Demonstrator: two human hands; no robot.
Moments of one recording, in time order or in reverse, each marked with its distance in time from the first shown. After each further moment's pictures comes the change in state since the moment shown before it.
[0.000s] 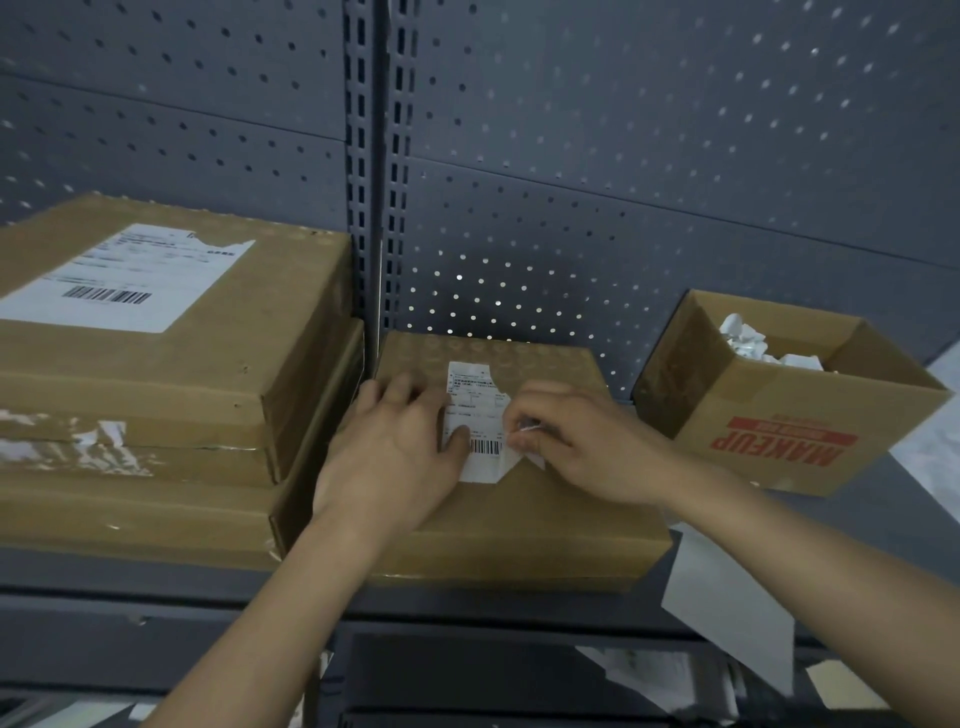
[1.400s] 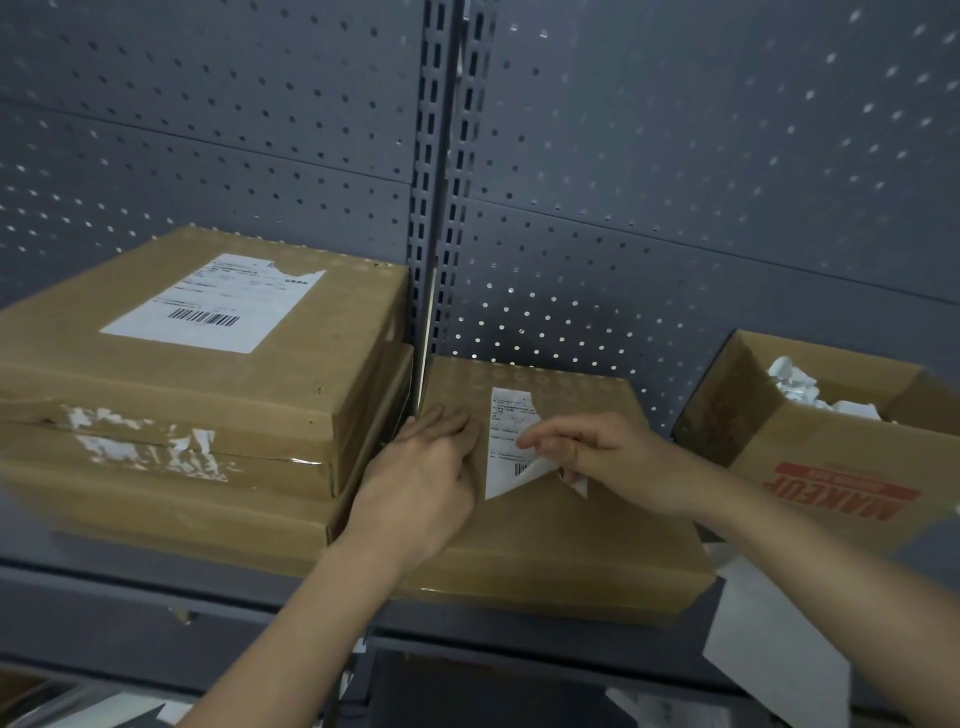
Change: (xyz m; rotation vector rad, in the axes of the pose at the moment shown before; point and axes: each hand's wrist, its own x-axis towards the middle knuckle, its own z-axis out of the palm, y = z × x) left_hand -0.003 -0.020 -0.001 -0.063 -0.002 0.100; right_hand 0.014 -0.009 -0.010 0.492 -0.125 0.113
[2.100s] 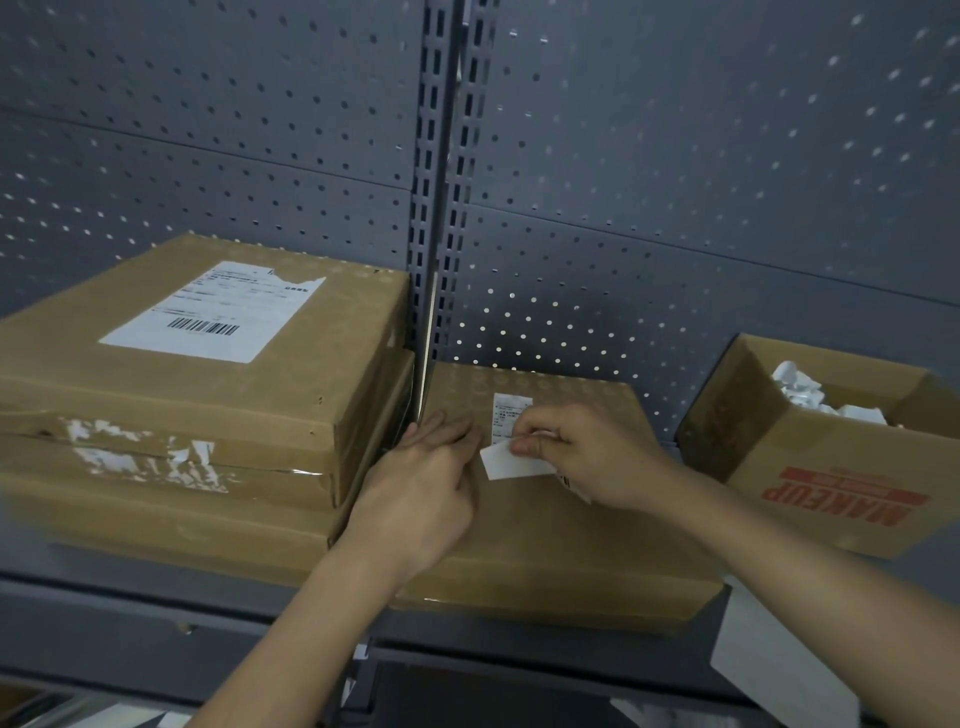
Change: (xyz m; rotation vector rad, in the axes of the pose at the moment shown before) left_hand 0.000 0.000 -0.006 -0.016 -0.034 0.019; right_hand 0.028 0.000 0.013 -0.361 0.203 -0.042
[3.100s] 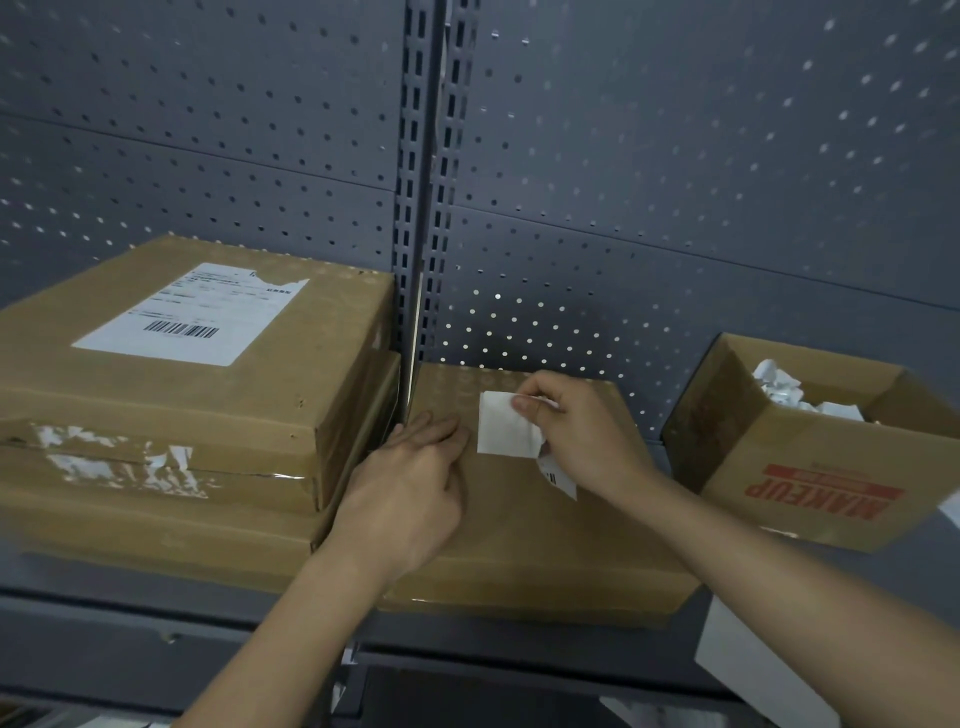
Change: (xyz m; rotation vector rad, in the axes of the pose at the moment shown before) left_hand 0.002 -0.001 0.003 0.015 0.031 0.001; right_hand 0.003 -0.005 0.003 0.148 0.375 0.107
